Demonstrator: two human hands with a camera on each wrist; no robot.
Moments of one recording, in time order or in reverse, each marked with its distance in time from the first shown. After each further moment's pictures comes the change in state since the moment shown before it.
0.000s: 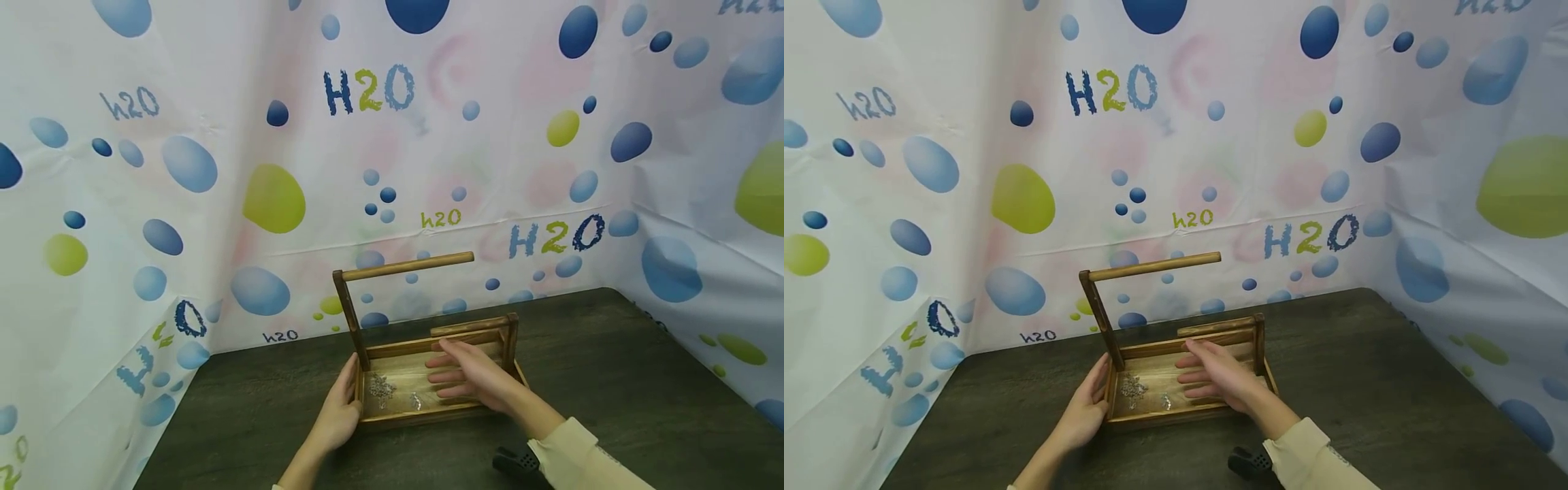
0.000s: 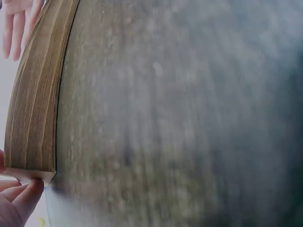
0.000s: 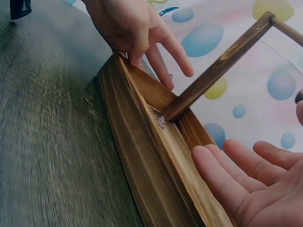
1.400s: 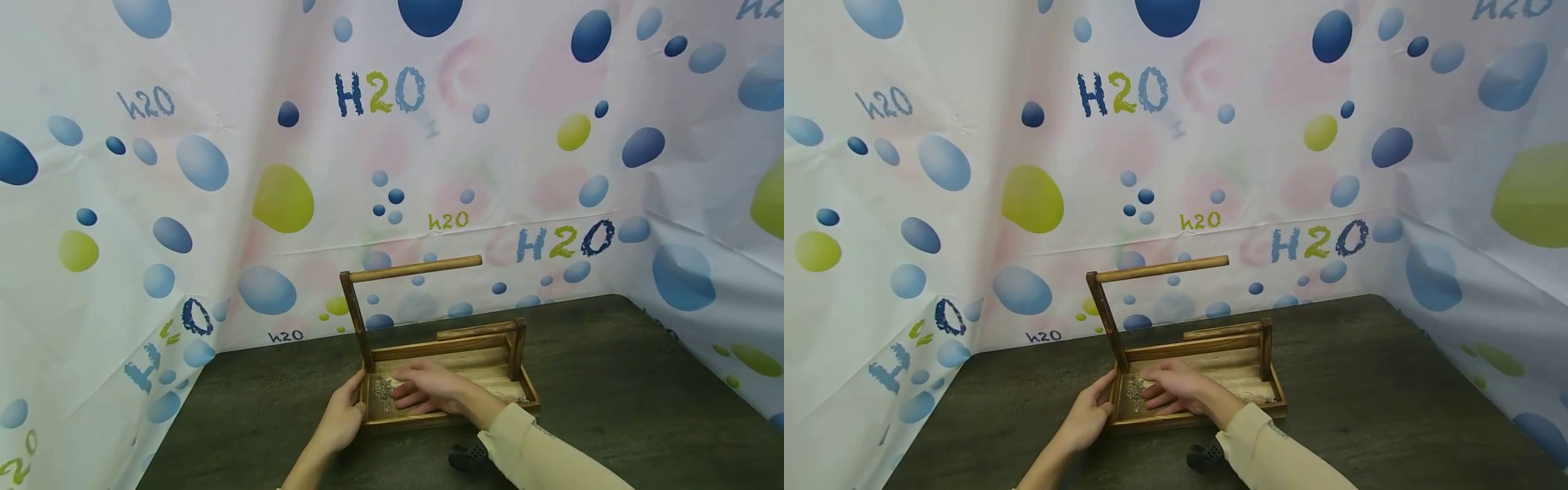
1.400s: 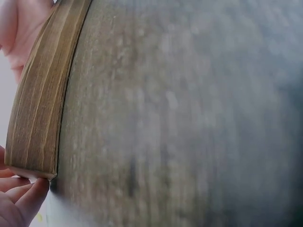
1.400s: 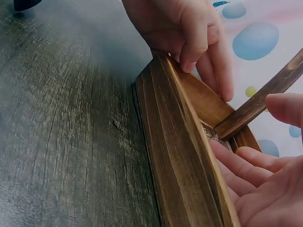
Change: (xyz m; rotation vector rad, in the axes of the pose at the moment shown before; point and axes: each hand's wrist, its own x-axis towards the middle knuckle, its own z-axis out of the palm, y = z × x) left_hand -0.002 -0.001 0.000 -0.009 0.009 -0.040; right_hand 0.050 0.019 0.054 -0.094 -0.095 0.160
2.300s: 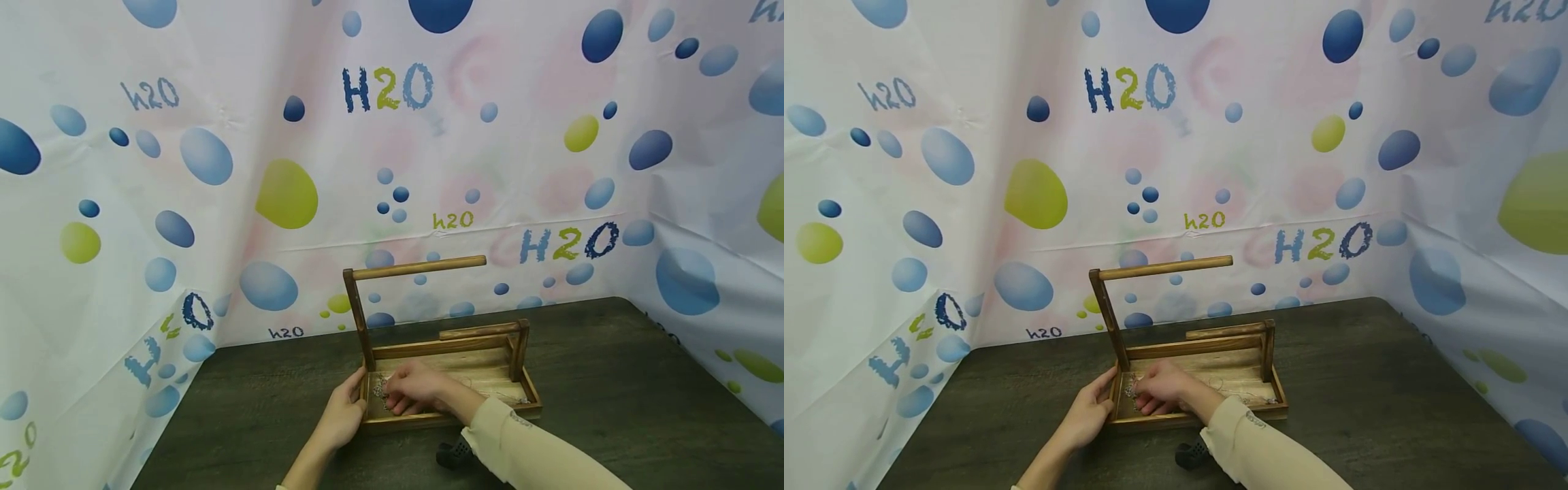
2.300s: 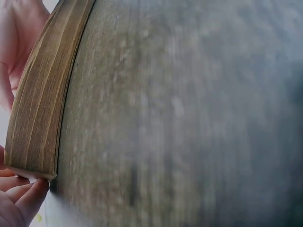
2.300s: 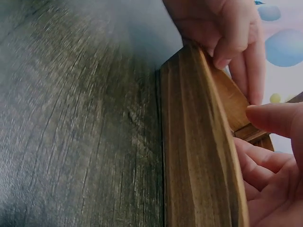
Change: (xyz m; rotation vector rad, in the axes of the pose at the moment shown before) left_hand 0.002 -0.002 -0.002 -0.052 -0.004 -0.022; right_hand 0.016 -0.001 0.016 -0.267 0.024 -0.011
